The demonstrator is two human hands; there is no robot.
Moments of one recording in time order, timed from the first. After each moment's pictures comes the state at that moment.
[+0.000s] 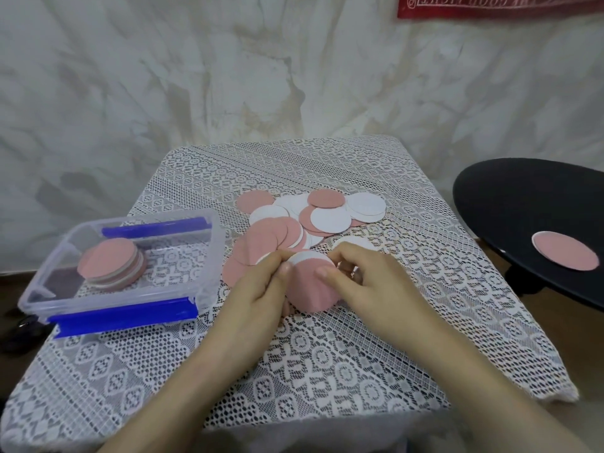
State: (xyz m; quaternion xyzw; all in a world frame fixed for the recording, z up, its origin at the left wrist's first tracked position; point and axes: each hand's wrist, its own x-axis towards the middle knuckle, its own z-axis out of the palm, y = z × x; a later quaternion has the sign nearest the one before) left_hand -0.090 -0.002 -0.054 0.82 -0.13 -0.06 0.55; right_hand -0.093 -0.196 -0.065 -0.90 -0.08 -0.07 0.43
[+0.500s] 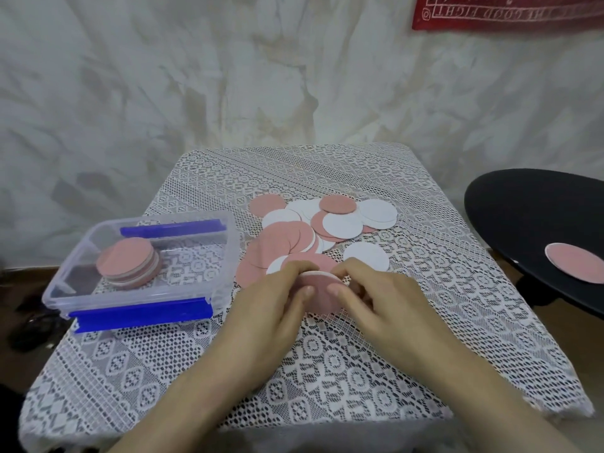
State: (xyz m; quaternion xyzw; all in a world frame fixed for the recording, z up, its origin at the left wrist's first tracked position) left_hand -0.096 0.011 -0.055 0.90 -0.23 0.04 0.36; right_hand -0.114 -0.189 -0.055 -0.93 -0.15 -0.07 0.33
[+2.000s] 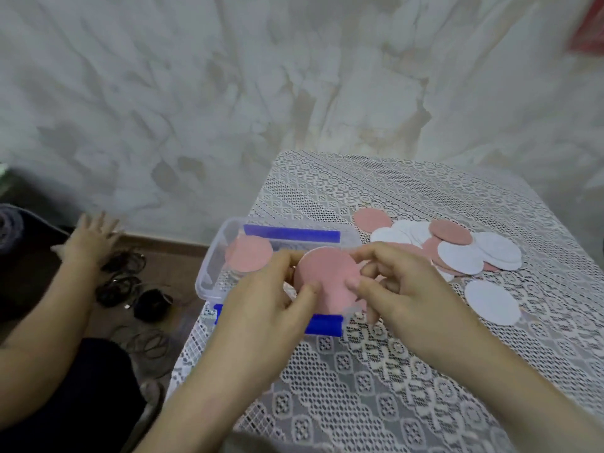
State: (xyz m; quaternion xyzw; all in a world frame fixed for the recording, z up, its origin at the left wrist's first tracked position) left_hand -0.097 0.135 -0.016 0.89 -0.03 0.09 0.45; right_hand -0.067 -0.056 -0.012 -0.84 -0.14 0.03 0.52
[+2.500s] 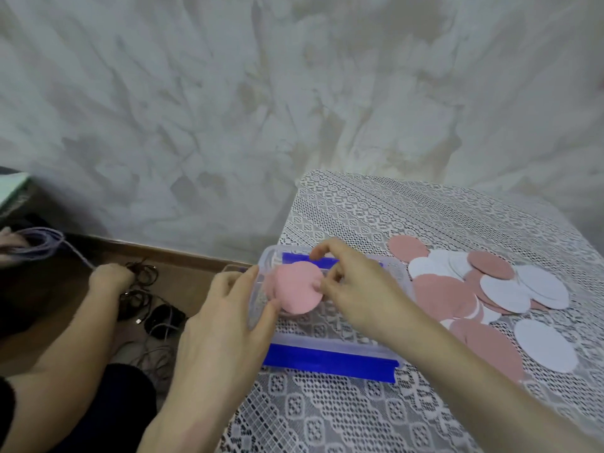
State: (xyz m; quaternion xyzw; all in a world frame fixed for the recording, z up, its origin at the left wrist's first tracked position) left_hand -0.076 0.225 -0.023 0.94 0.07 0.13 0.29; right_hand 0.004 0.047 -0.010 -0.91 -0.15 0.08 0.39
